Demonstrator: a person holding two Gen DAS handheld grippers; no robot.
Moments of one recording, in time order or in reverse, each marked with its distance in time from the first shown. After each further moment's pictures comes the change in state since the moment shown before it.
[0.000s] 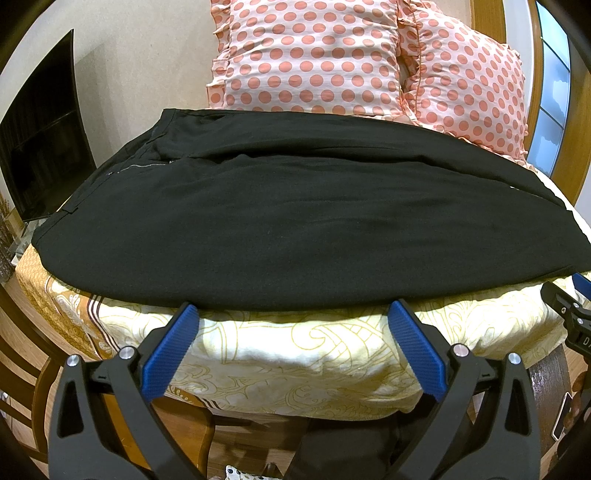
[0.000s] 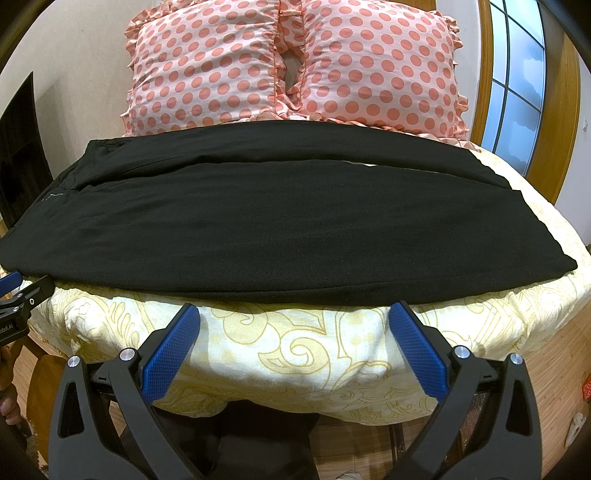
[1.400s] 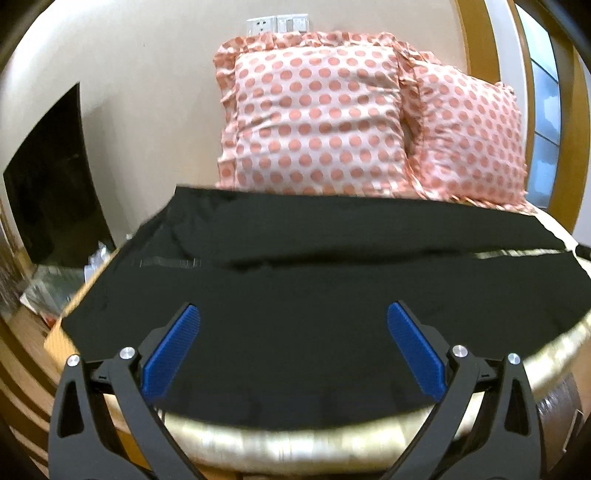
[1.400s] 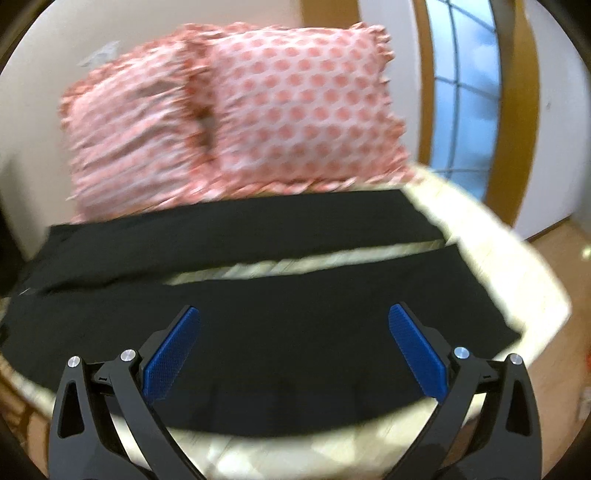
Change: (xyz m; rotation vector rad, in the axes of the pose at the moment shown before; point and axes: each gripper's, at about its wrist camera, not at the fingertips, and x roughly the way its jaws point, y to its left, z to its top) left arm -0.030 0.009 0.085 0.045 -0.208 0.042; right arm 0.002 -0.123 0.109 0.164 -0.081 -0.131
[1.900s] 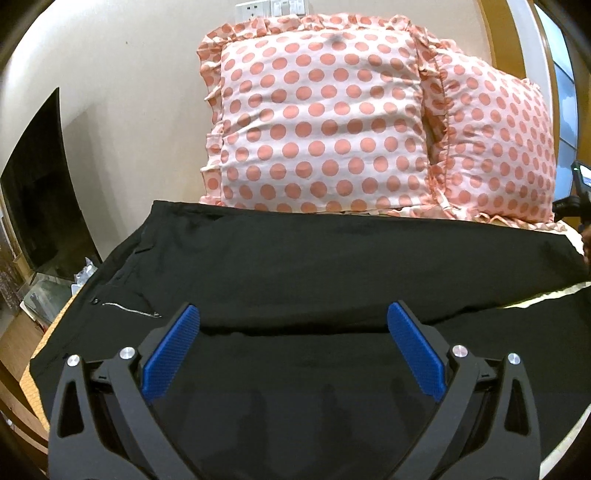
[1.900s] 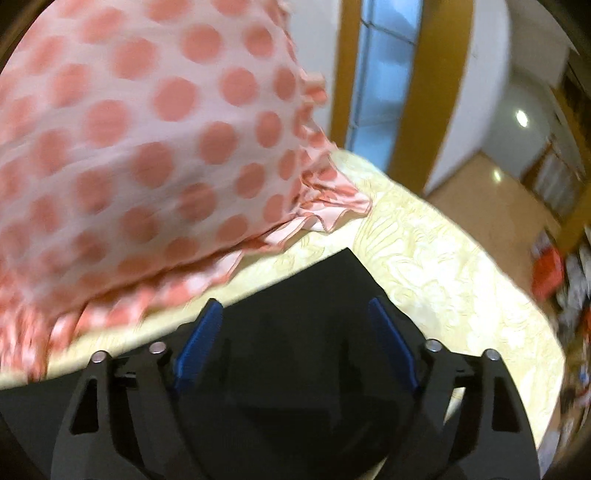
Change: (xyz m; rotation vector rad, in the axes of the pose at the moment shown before) left arm 0.093 -0.019 0.042 -0.015 0.009 0.036; right arm 0.258 -0.083 0.163 0.292 0.224 -0.417
